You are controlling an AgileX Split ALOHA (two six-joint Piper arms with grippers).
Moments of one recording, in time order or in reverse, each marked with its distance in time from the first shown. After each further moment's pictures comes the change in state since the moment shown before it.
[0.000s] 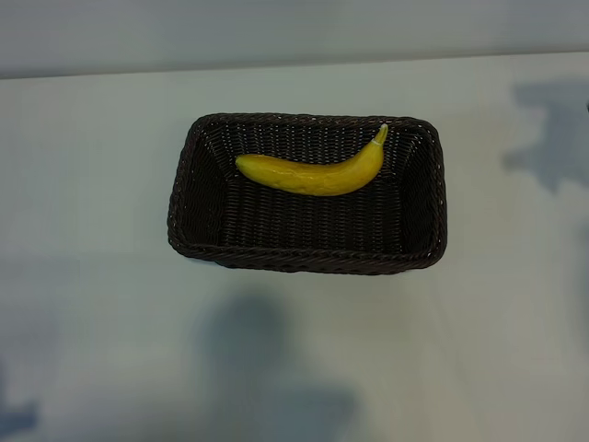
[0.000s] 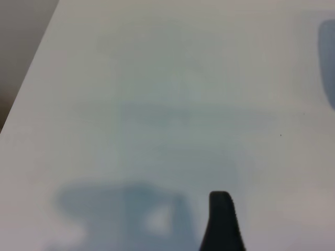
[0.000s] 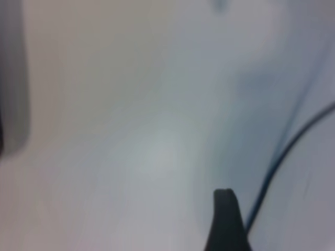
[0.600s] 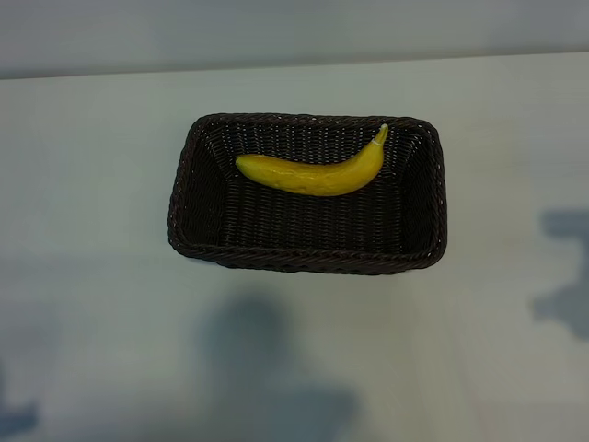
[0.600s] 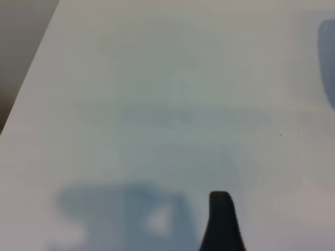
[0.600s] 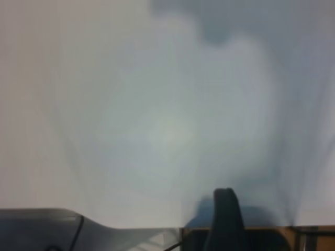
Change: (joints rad) left arm 0.000 0.000 0.000 0.000 0.000 0.004; right arm 0.000 -0.652 0.595 0.007 -0.027 0.004
